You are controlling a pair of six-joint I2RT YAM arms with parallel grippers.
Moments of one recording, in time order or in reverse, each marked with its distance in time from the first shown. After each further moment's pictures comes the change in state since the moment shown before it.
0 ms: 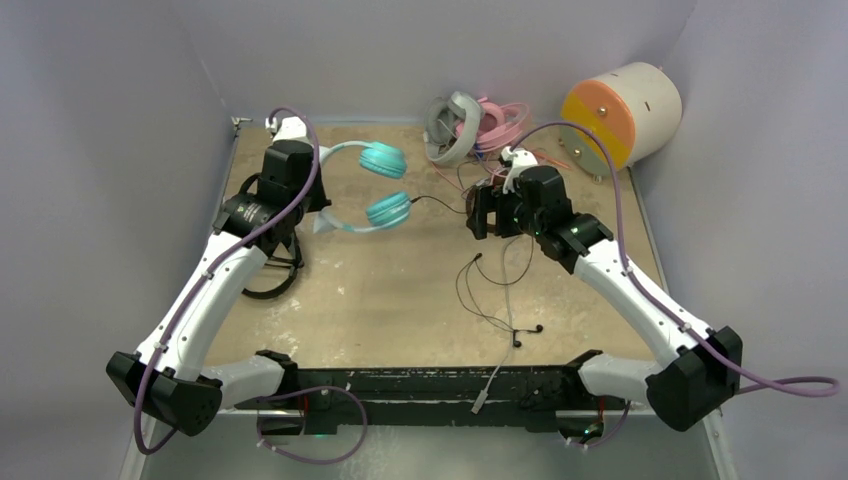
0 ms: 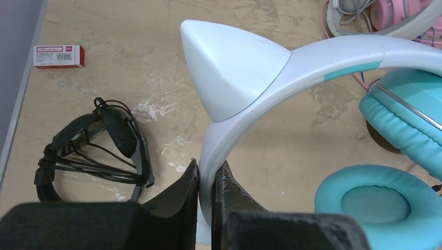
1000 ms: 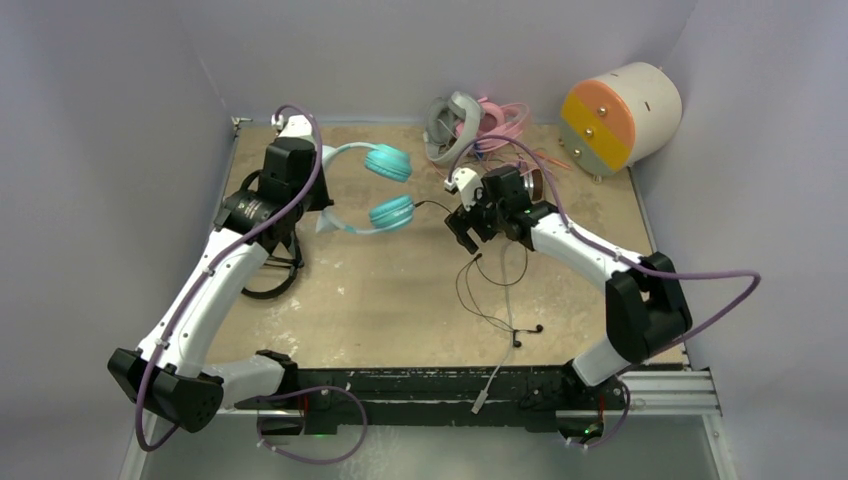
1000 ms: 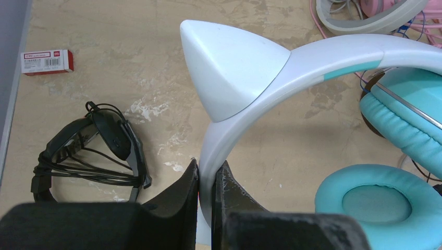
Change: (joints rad) left arm 0.000 0.017 0.020 -0.012 0.063 0.035; right arm 0.000 0.341 -0.003 0.167 -0.121 -0.618
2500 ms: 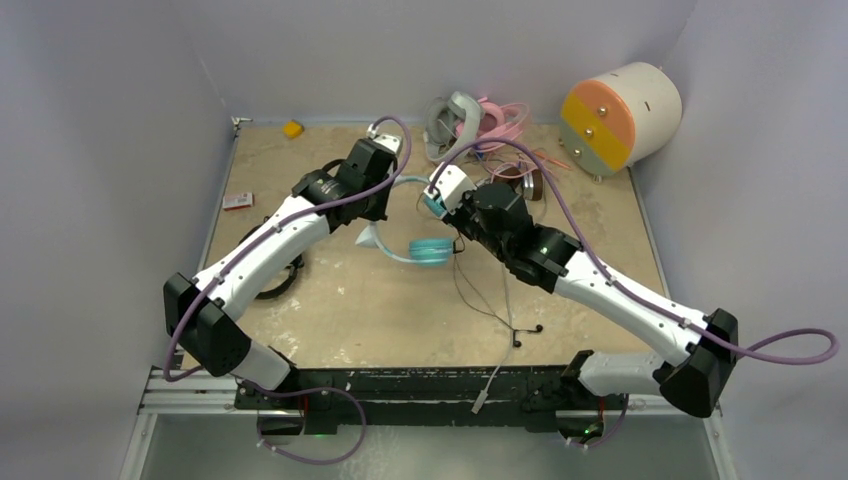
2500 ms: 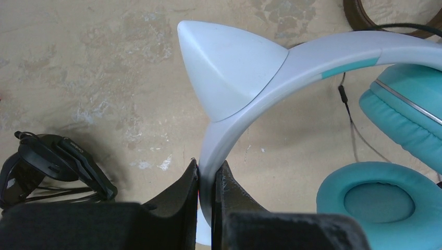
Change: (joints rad) left arm -0.239 0.299 0.125 -0.060 0.020 0.105; right arm 0.361 -0.296 0.064 0.023 0.483 -0.029
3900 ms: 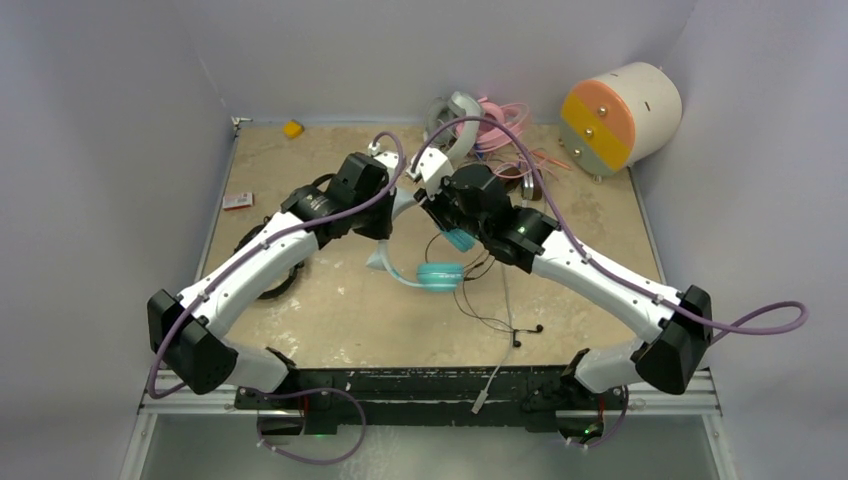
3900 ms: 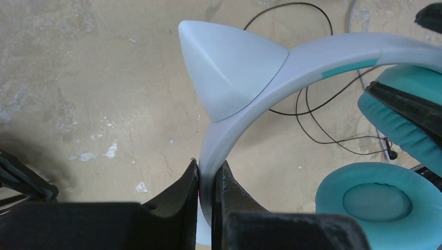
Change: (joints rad) left arm -0.014 -0.096 -0.113 0.024 0.228 -0.028; right arm -0.003 0.156 0.157 -0.027 -0.119 0.116
